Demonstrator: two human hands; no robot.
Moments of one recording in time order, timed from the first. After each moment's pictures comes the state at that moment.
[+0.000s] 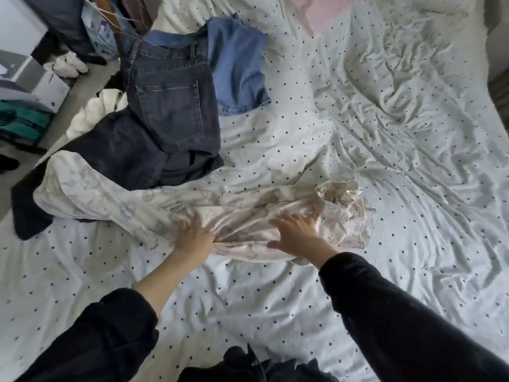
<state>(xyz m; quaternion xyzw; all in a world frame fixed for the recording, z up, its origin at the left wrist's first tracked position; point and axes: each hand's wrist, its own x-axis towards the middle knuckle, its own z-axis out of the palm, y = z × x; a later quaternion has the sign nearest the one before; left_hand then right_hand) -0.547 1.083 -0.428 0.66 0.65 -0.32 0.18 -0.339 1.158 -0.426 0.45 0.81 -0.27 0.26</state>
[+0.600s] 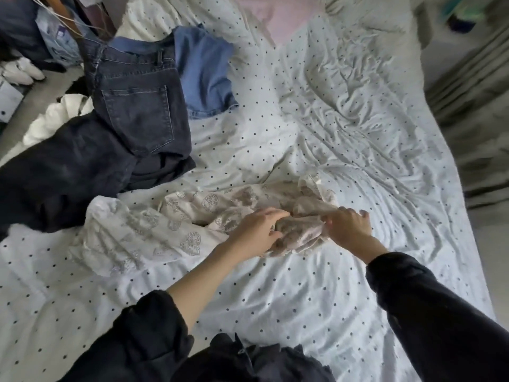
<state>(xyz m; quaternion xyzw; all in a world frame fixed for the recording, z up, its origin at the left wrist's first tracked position) -0.420 1.110 -0.376 0.72 0.55 0.12 0.40 -0.214 1.157 -0.369 0.66 0.70 -0.13 0.24</state>
